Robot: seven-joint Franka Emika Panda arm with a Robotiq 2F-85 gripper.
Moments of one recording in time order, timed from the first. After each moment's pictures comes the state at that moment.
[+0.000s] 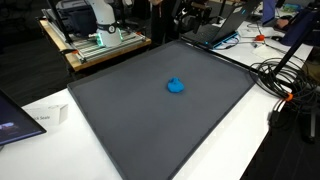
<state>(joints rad) 0.23 0.26 0.00 -1.80 -0.21 1.91 0.71</state>
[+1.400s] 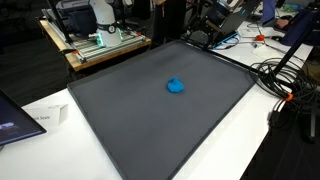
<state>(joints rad) 0.32 0.63 -0.01 -1.37 -0.31 1.63 1.17</state>
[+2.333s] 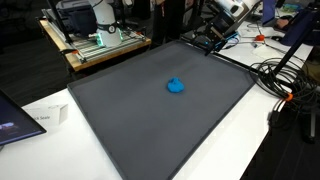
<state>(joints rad) 0.37 0.84 -0.01 -1.11 -0.31 1.46 1.38</state>
